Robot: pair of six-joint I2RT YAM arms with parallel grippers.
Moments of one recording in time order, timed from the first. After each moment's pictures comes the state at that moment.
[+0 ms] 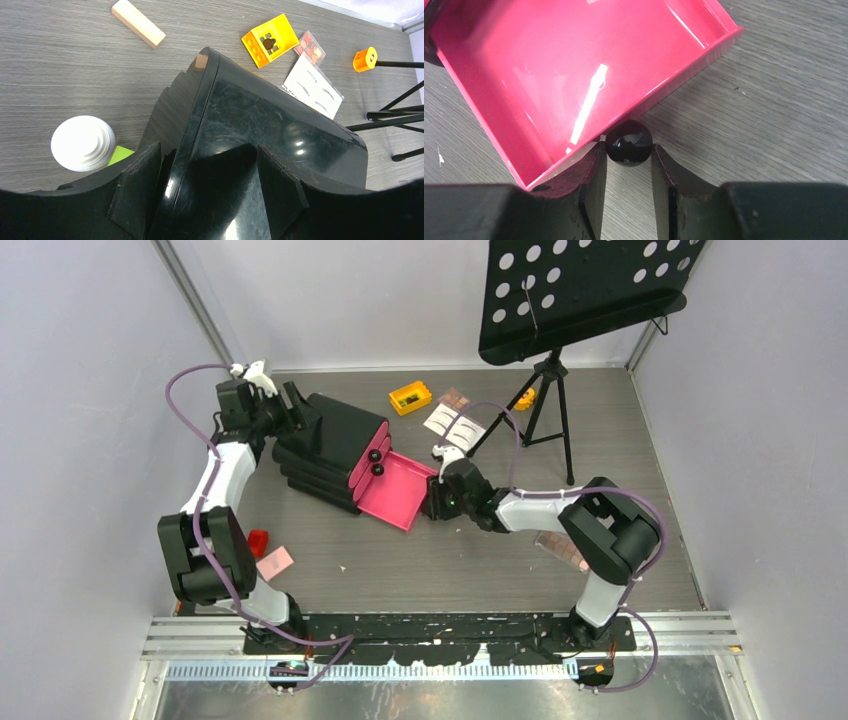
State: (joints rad) left arm 0.15 1.53 1.16 -0.13 0.47 -0.26; right arm 0.77 1.74 0.84 0.24 -0.02 0.43
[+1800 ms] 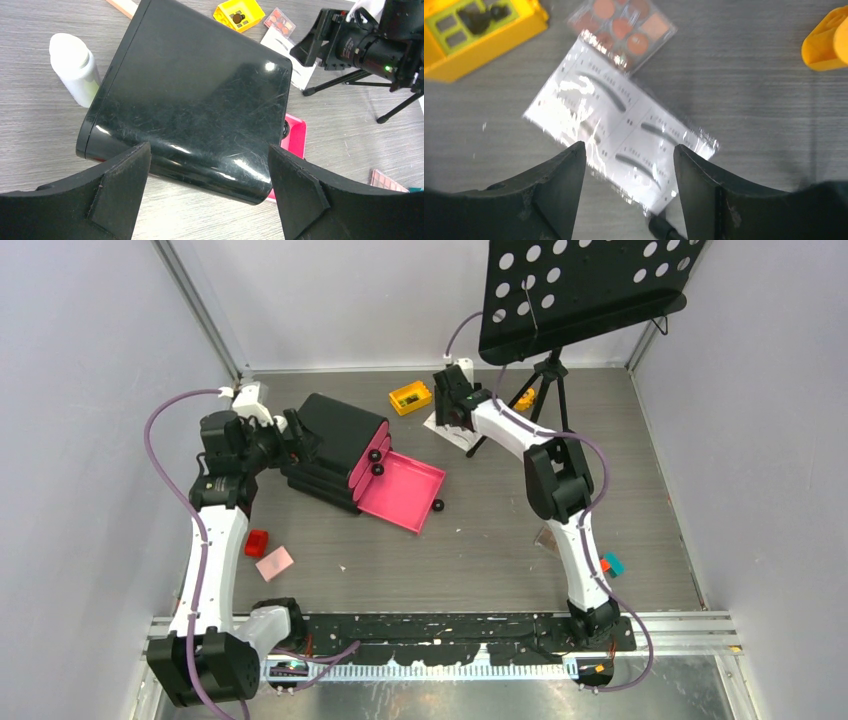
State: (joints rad) left arm 0.11 1.03 1.00 -0.40 0.40 -0.21; right arm 0.54 2.28 1.89 -0.43 0.39 0.31
